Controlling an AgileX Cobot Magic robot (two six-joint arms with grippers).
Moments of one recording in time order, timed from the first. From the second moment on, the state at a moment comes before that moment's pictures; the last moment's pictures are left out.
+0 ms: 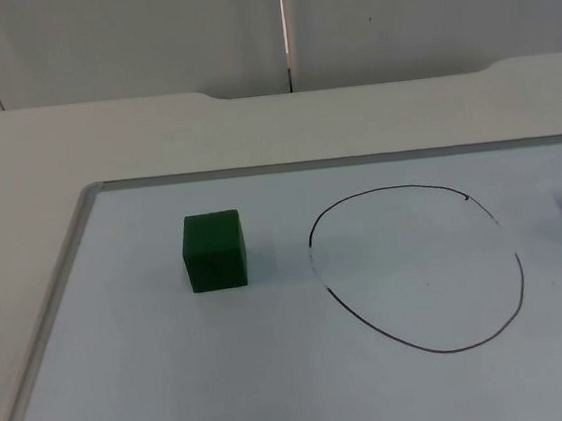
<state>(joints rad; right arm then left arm) 0.07 0.00 -0.52 -0.07 1.08 0.03 0.00 0.95 -0.57 -0.81 0.66 0.74</state>
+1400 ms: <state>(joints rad) 0.07 0.00 -0.52 -0.07 1.08 0.03 -0.19 1.60 -0.73 -1.11 0.31 1.00</state>
